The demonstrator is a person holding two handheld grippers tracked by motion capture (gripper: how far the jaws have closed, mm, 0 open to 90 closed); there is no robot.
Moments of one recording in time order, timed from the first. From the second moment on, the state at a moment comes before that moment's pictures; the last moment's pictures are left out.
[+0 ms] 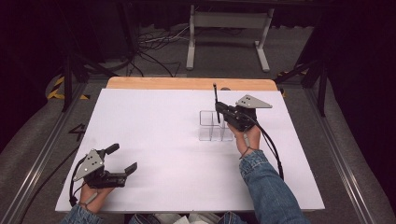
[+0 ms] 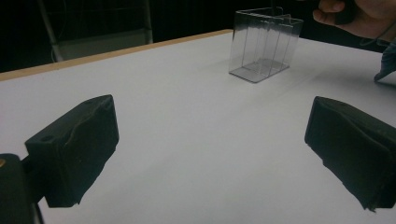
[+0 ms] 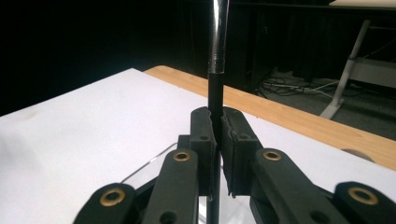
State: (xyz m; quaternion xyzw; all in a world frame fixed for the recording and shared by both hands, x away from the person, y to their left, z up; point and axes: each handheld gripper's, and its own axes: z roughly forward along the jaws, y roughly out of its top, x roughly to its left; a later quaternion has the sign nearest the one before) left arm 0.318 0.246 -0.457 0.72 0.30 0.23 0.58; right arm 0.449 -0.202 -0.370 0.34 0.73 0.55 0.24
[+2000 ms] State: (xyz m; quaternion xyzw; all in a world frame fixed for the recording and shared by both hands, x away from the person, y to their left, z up) left arm 0.323 0.243 -0.457 0.73 0.30 0.20 0.59; right arm 0.396 -0.268 -0.350 0.28 0.72 0.59 0.22
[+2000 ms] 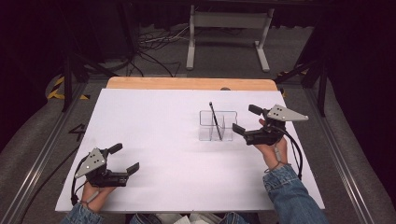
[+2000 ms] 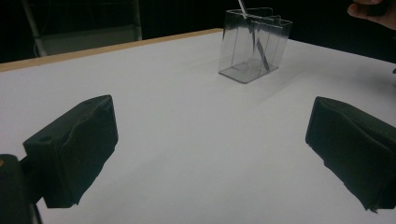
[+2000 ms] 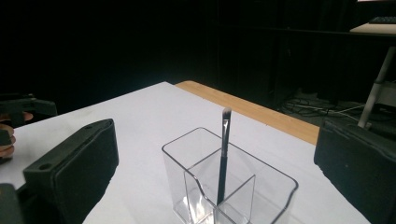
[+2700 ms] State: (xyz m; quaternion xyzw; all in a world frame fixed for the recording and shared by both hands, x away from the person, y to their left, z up) left arm 0.324 0.243 -0.457 0.72 0.30 0.19 0.60; right arm 0.361 -0.313 -0.368 0.28 0.72 0.59 0.25
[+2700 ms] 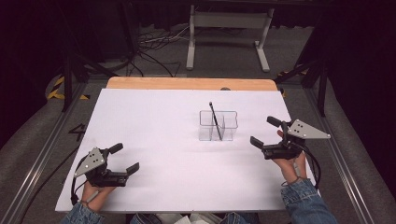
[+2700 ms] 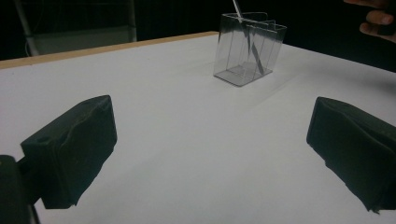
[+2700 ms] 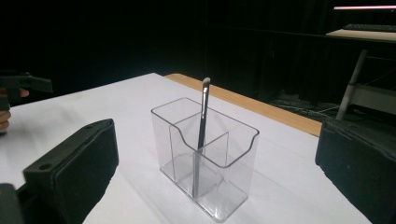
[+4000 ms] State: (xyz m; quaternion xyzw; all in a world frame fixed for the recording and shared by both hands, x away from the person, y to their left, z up) left arm 0.327 0.242 -0.462 0.72 0.29 0.16 0.61; right arm 0.337 -0.320 -0.444 0.31 0.73 0.57 0.23
